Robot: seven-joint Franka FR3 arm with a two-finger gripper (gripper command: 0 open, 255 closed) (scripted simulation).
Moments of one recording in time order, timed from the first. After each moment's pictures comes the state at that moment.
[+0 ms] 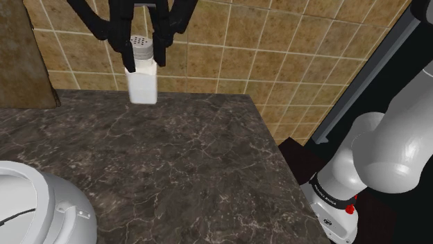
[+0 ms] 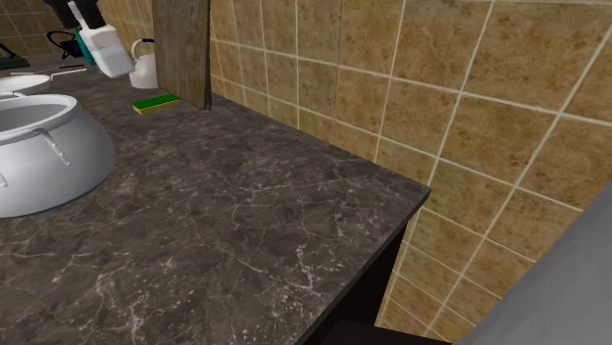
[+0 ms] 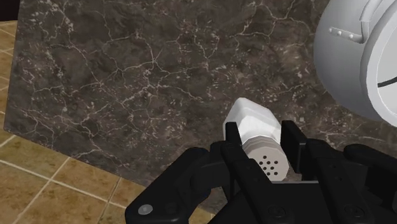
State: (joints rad) arm 0.33 -0.02 0.70 -1.46 -0.12 1.51 1.05
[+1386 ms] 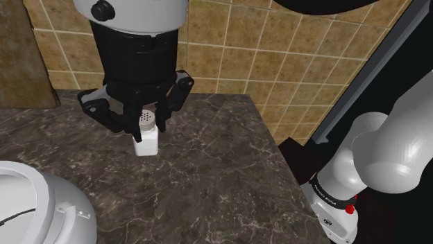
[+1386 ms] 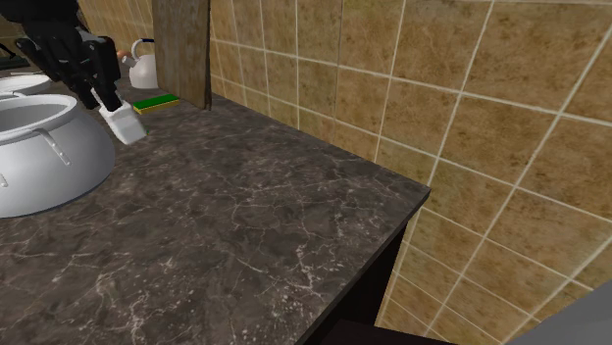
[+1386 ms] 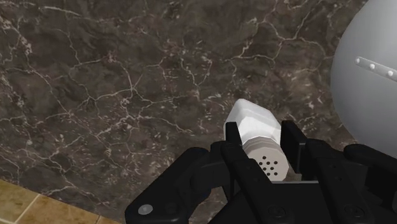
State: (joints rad) arm 0.34 -0.08 0.70 -1.80 -0.08 1.80 1.08
